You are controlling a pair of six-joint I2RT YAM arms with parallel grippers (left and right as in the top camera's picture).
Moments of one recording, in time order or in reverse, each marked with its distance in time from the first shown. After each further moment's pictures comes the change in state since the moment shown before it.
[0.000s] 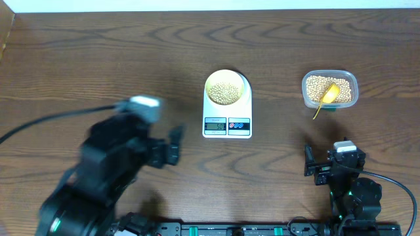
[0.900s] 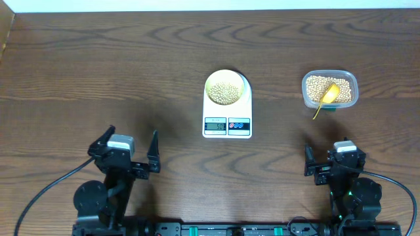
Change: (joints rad) left arm 0.426 -0.572 -0.740 0.560 0.248 0.208; right arm 0.000 0.000 0.000 0.000 0.003 0.000
